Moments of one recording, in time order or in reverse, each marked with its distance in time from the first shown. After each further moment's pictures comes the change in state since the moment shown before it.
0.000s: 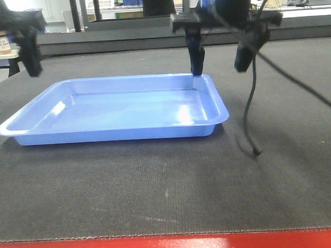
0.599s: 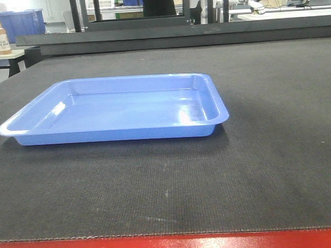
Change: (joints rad) left arm 0.000 -0.389 0.151 0.048 0.032 0.006; right arm 0.000 -0.465 0.312 0.190 -0.202 -0.207
